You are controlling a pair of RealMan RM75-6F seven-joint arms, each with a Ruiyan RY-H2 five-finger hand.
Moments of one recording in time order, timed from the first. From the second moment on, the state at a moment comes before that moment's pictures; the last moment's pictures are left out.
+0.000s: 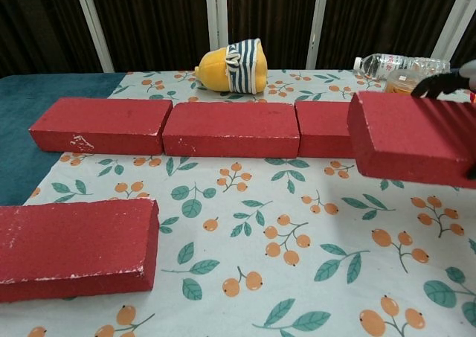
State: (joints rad) left arm -0.05 -1.18 -0.05 -1.75 1.51 1.55 0.27; right arm 0.52 -1.13 0.23 -2.12 -0.79 1.16 -0.90
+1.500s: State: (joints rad) left arm -0.11 -1.26 -0.14 -1.66 1.32 1.52 0.37; right arm 1.42 -1.53 0.33 -1.25 0.29 0.80 -1.33
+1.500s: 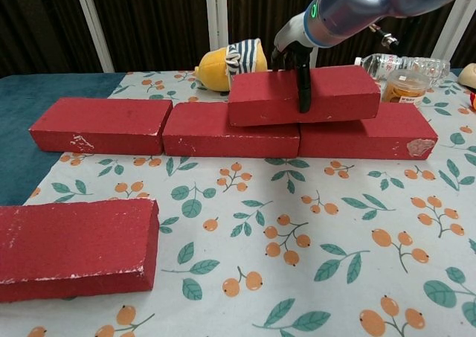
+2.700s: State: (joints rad) left arm -0.11 -1.27 -0.13 -1.66 1.31 1.52 0.41; right arm 1.40 -1.51 0.22 -1.25 0.20 0.73 -1.15
